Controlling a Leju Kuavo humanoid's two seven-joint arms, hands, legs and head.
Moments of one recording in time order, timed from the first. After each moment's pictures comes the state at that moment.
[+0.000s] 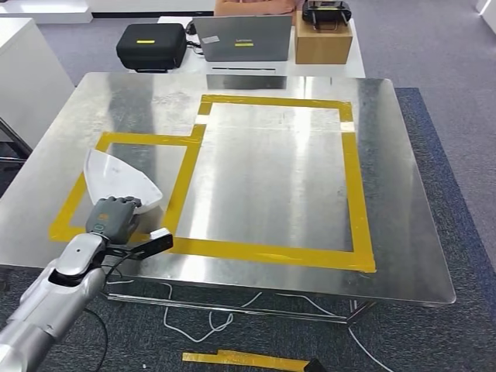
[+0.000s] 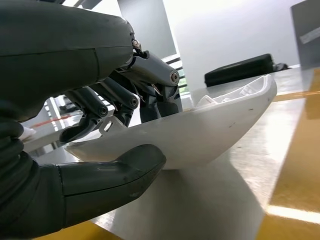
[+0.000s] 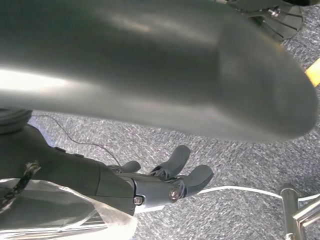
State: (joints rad) left arm -0.43 0.26 -0.39 -1.06 -1.28 0.33 -0.05; right arm 0.01 0.03 0.54 -0.41 0.26 -0.36 0.05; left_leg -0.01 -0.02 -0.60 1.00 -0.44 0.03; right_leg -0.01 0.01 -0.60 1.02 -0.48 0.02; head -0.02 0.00
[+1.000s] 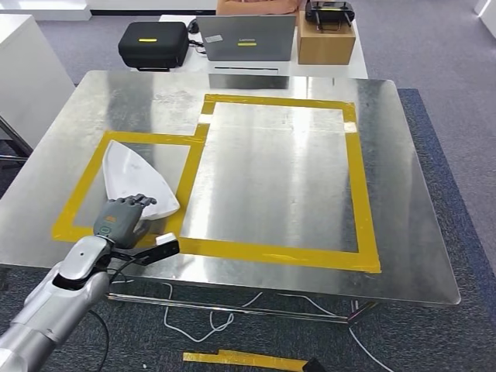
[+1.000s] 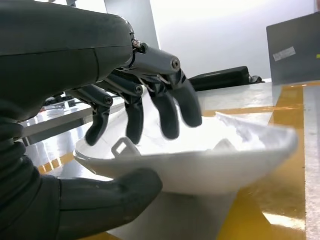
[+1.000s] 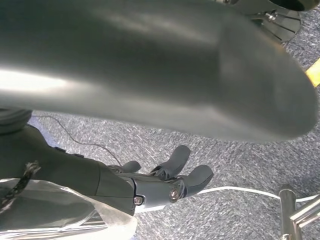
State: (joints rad) left arm -0.41 0.27 -0.43 -1.11 -1.19 0.37 -0.10; right arm 0.02 0.03 0.54 -0.44 0.28 -0.36 0.08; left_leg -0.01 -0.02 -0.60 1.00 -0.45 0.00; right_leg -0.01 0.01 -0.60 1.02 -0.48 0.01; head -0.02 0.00
